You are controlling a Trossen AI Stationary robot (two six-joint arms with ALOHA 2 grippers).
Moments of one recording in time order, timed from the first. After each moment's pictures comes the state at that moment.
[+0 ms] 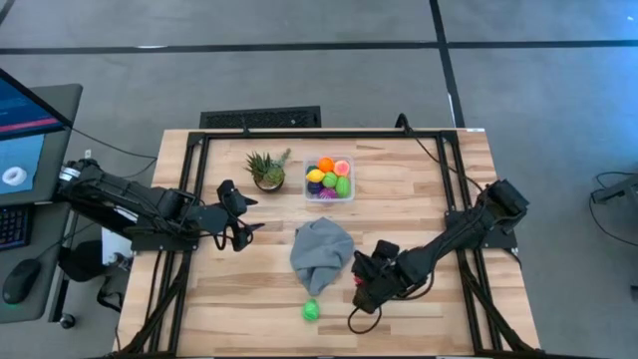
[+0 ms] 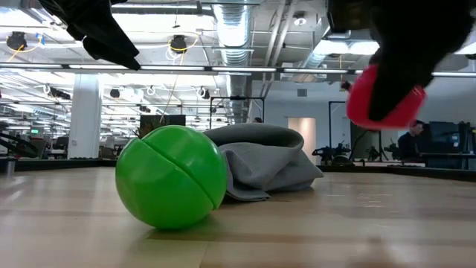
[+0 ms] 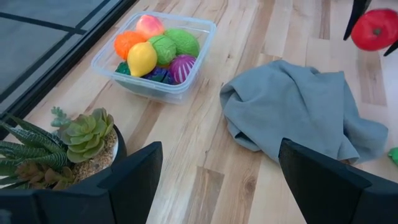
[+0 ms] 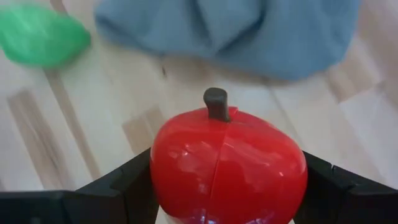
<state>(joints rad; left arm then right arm) -0.31 0.87 0.68 -0.52 -0.52 -0.41 0.58 1.79 1.22 -0.73 0.31 0.97</state>
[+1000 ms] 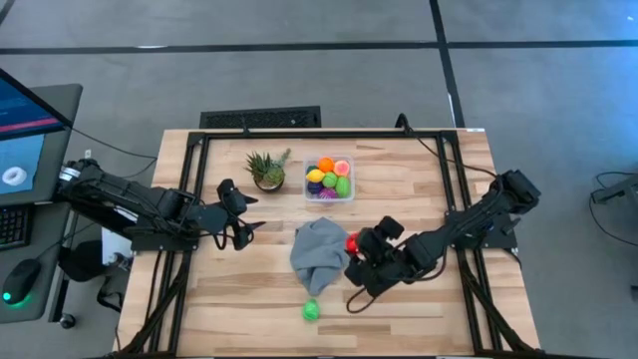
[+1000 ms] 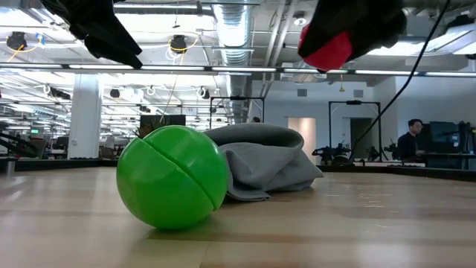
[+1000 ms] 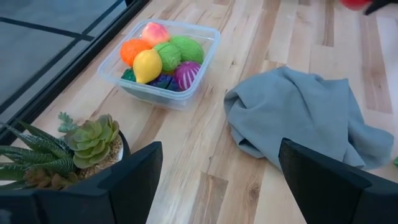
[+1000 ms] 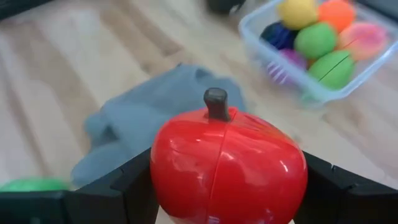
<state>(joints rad) -0.31 0.87 0.68 -0.51 -0.55 -0.40 0.54 1.65 1.22 -0.72 0.73 0.99</state>
